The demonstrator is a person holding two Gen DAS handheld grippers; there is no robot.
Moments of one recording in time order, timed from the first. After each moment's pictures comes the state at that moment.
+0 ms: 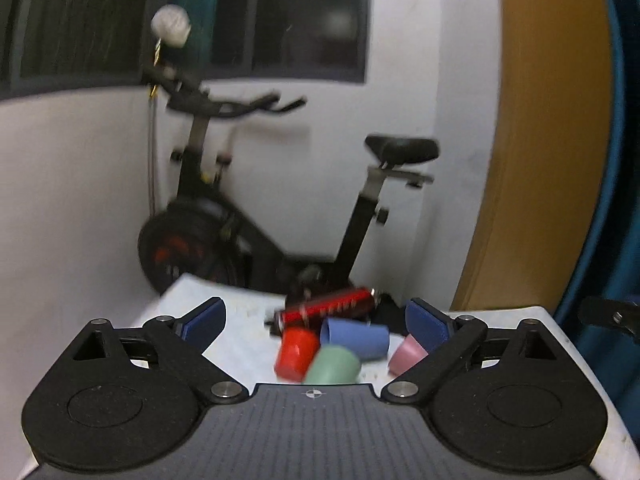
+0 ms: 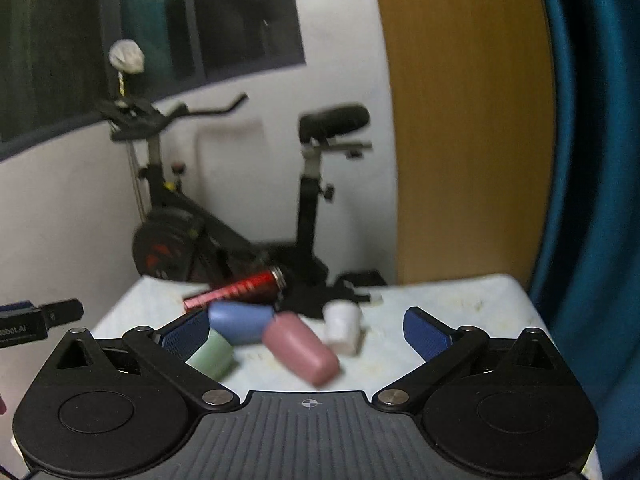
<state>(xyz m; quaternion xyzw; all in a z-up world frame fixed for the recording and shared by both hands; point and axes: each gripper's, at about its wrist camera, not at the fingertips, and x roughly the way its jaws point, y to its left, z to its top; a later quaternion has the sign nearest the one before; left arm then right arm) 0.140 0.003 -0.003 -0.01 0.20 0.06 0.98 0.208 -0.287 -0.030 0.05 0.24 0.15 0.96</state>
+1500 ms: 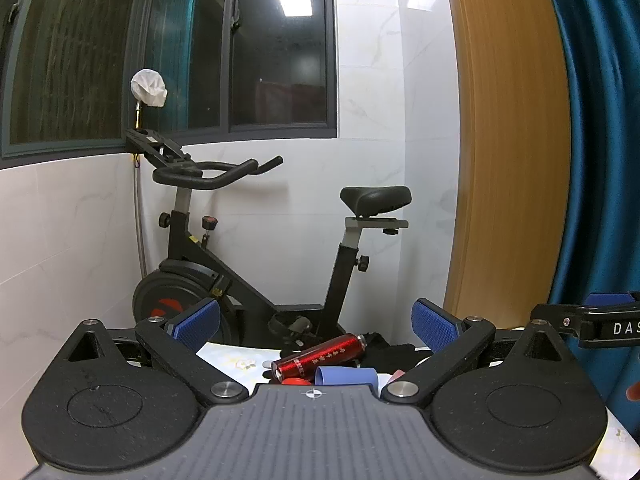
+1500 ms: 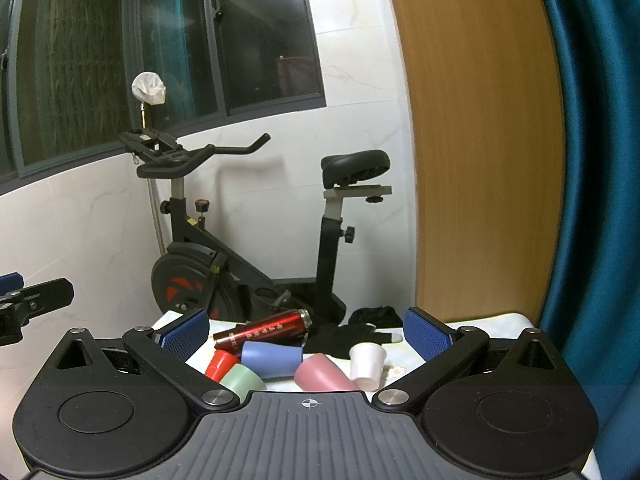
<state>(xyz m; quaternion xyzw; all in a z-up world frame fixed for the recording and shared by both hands) 0.107 -0.007 0.029 0.02 0.14 0.04 0.99 0.185 -0.271 0.004 0.06 0.19 0.17 0.96</state>
